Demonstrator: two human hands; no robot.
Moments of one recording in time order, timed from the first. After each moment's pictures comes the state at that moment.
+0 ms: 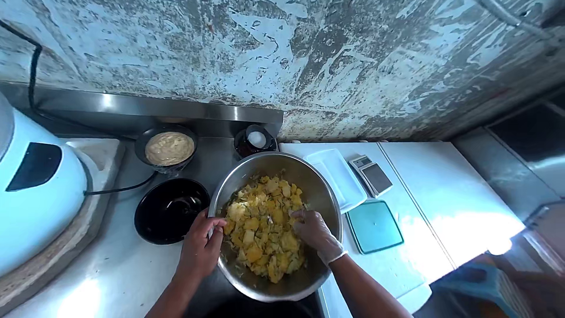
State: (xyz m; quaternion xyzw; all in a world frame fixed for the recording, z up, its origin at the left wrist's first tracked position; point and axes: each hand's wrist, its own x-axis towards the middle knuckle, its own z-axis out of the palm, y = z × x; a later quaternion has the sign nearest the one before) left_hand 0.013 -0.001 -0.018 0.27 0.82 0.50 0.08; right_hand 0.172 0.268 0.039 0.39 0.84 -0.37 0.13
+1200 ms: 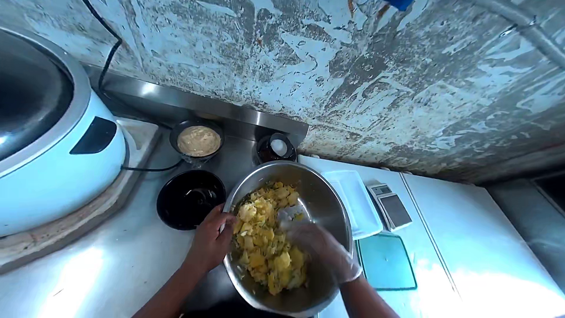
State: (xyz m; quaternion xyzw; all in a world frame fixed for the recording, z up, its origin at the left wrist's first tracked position) left_hand 0.014 -0.001 -0.016 0.25 0.81 0.52 0.11; right_hand 0.152 0.263 0.074 0.20 0.83 -0.50 0.16
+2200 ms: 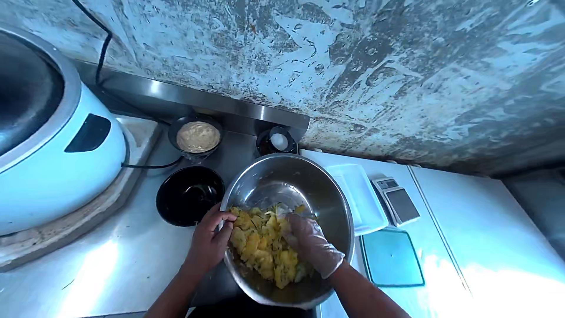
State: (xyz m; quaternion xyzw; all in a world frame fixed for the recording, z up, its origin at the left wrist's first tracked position) left_hand 0.023 0.000 -0.028 0.22 0.79 0.56 0.08; right_hand 0.131 0.251 0.050 0.18 0.93 -0.20 0.25
